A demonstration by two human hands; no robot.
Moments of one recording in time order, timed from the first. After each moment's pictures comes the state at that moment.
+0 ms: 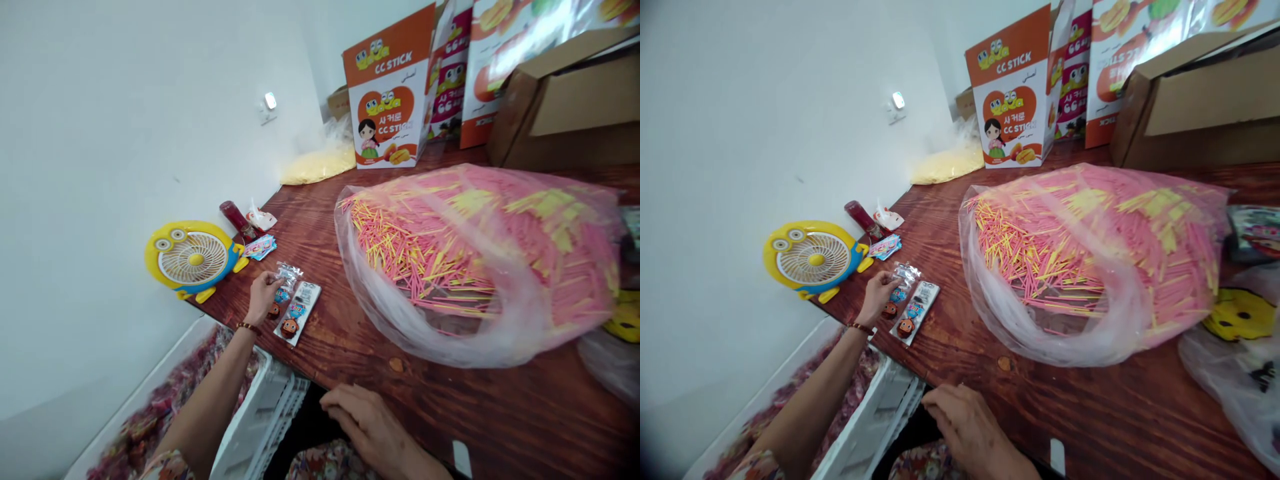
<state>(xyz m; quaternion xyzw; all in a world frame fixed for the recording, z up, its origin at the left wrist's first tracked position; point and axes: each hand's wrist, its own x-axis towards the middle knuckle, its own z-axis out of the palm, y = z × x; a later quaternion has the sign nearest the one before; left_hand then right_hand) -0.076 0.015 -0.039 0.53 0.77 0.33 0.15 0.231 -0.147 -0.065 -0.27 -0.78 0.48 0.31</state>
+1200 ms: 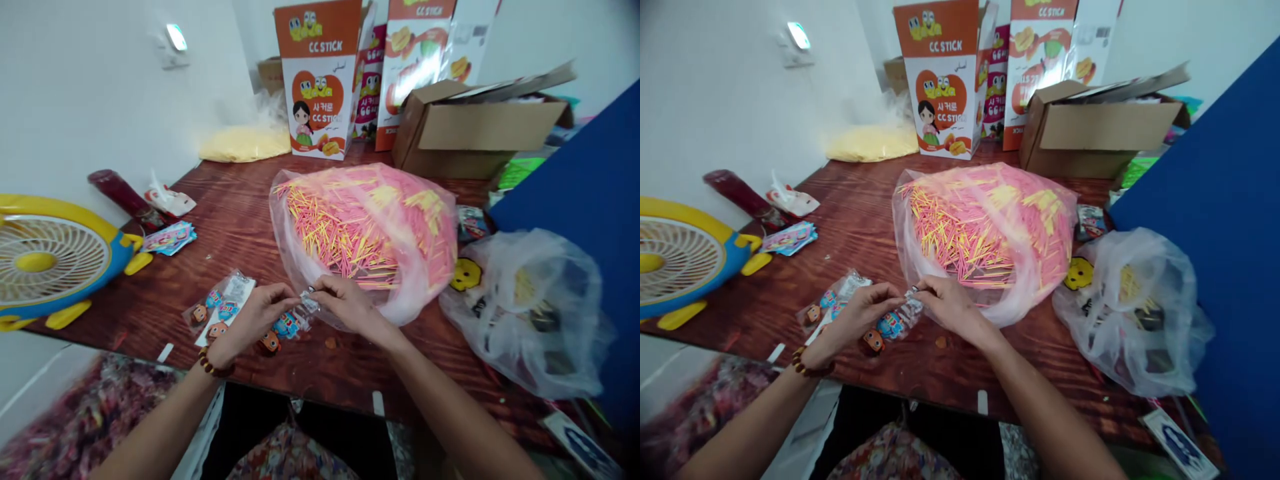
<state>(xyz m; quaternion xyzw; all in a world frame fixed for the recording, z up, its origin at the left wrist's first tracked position) 0.084 -0.021 0.002 0.70 0.48 0.28 0.46 0.291 -0.021 -0.005 -0.45 -0.70 0.45 0.34</state>
